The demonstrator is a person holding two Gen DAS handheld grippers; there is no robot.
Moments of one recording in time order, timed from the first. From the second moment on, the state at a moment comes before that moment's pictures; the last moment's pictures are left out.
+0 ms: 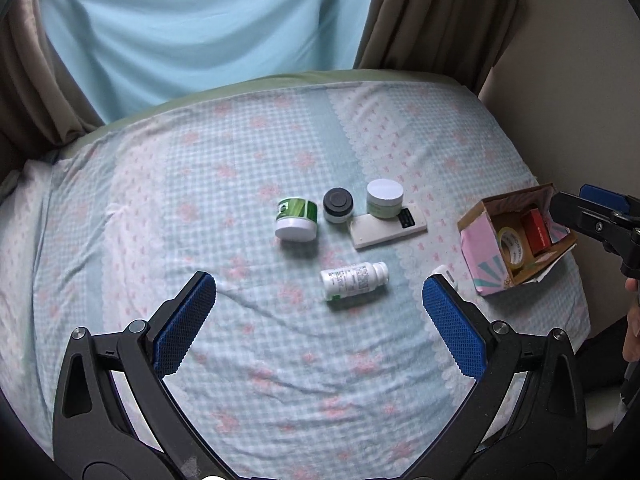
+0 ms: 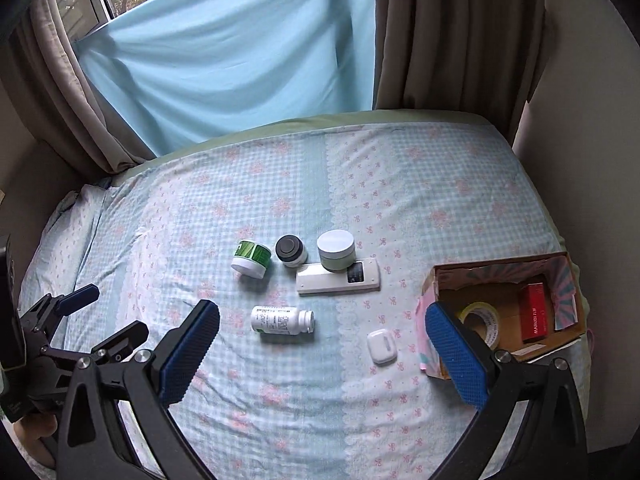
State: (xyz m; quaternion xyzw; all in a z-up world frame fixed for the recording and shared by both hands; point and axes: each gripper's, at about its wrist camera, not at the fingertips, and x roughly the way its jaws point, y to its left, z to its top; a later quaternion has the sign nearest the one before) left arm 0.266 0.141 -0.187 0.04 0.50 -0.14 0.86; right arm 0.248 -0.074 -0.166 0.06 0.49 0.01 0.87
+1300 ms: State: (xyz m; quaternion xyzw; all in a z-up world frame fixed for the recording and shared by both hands) left arm 0.481 0.112 -0.484 -0.02 0.67 -0.11 0.73; right arm 0.477 -0.079 -0.447 -0.01 0.66 0.04 0.75
